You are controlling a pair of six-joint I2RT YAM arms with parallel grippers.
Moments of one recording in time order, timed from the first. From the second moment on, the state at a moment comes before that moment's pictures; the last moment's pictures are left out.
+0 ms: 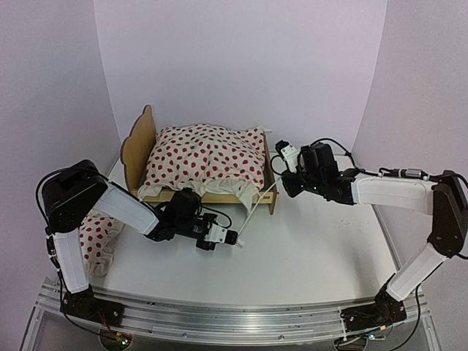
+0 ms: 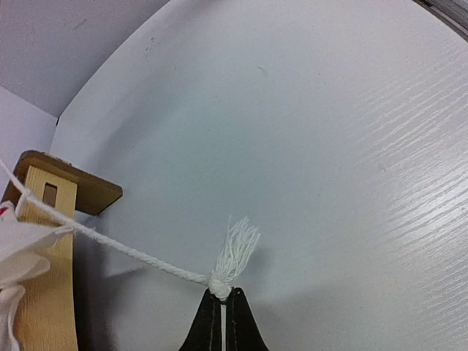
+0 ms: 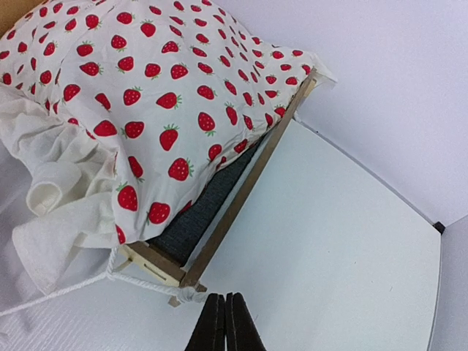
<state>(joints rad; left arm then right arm) -0.85 1.90 0.86 0.45 0.49 1.02 0.64 1.57 1.05 0.00 0.23 -0.16</state>
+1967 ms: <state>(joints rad) -0.58 1.33 0.94 -0.25 0.20 0.53 0.59 1.58 1.22 -0.44 0.07 0.63</state>
